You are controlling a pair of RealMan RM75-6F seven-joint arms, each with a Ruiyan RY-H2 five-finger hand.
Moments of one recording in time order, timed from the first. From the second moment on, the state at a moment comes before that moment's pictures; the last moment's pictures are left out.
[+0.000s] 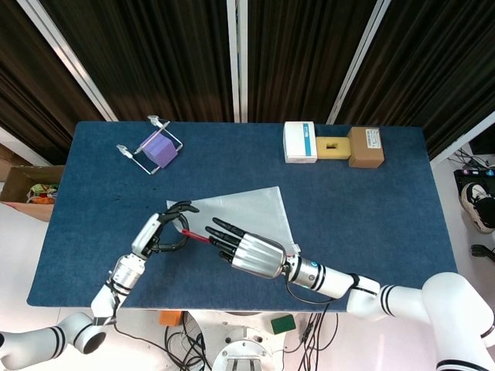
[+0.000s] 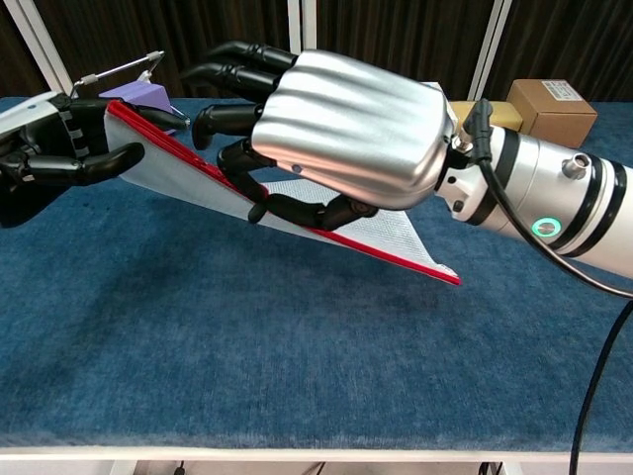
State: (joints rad) left arm -0.50 -1.62 -0.03 -1.30 1.58 1.31 -1.10; right arm 0.91 -1.68 0.00 -1.24 -1.94 1.30 -0.29
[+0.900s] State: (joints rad) left arm -0.44 -1.64 -0.04 -1.21 1.55 1.33 -0.97; right arm 0.53 -1.43 -0.17 -1.29 -1.87 1.47 -0.30
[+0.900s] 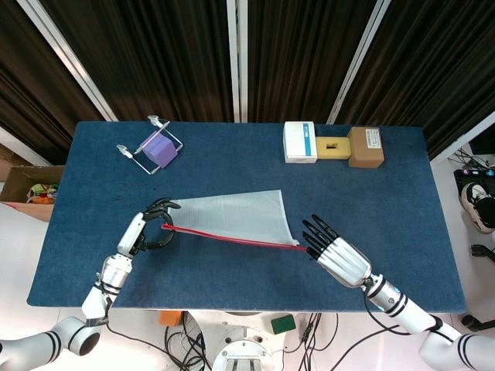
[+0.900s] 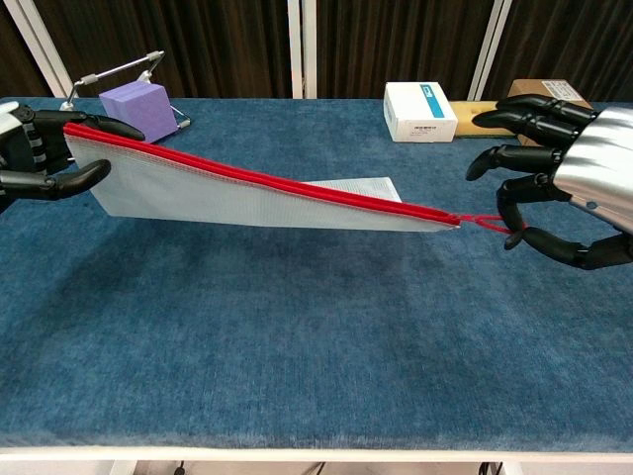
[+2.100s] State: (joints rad) left arm -0.32 -1.27 -0.03 -1.51 1.39 1.36 0.08; right arm 0.40 -1.21 -0.01 -1.53 -1.57 1.40 -0.26
